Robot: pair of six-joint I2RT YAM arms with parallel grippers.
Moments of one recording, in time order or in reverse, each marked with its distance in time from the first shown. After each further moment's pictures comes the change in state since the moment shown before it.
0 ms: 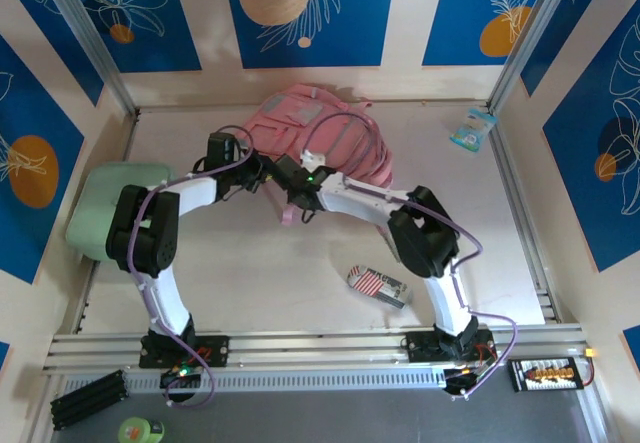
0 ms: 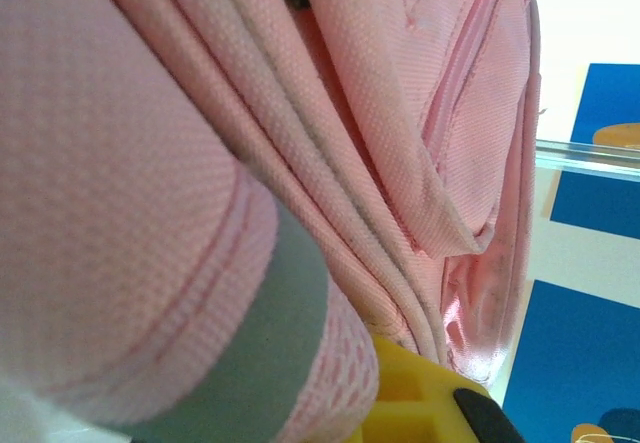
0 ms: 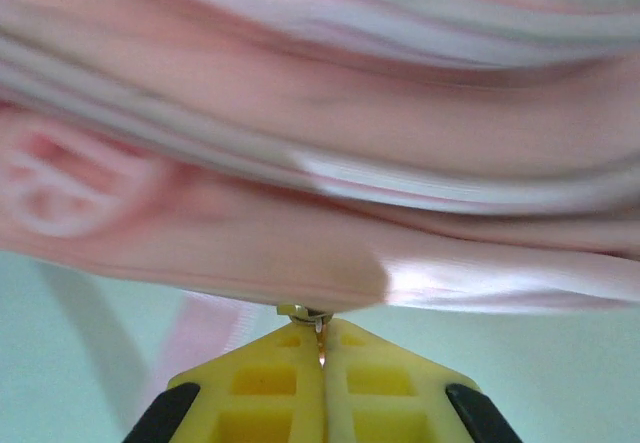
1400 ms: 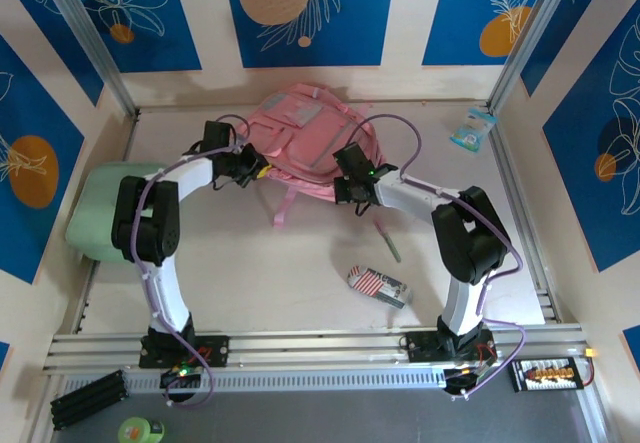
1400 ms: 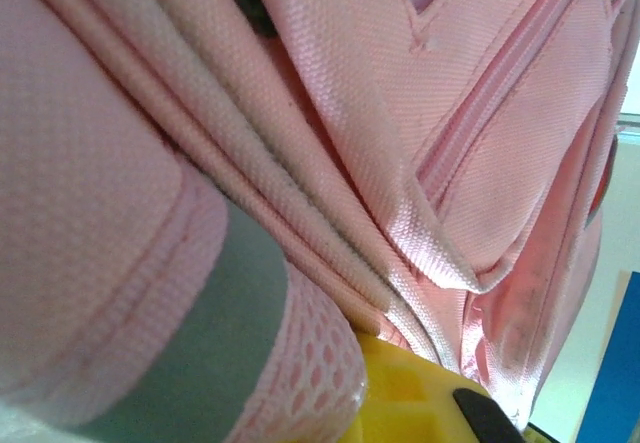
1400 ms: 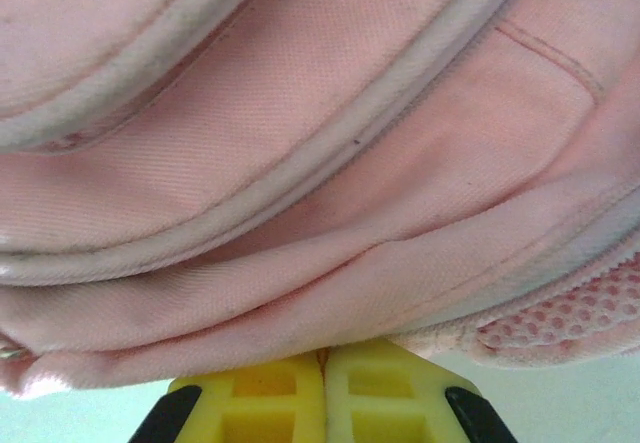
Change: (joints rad) left arm 0.052 0.103 0.232 -0.364 0.009 0.248; right arm -0.273 -0.195 -0.318 0.225 -0.358 -0.489
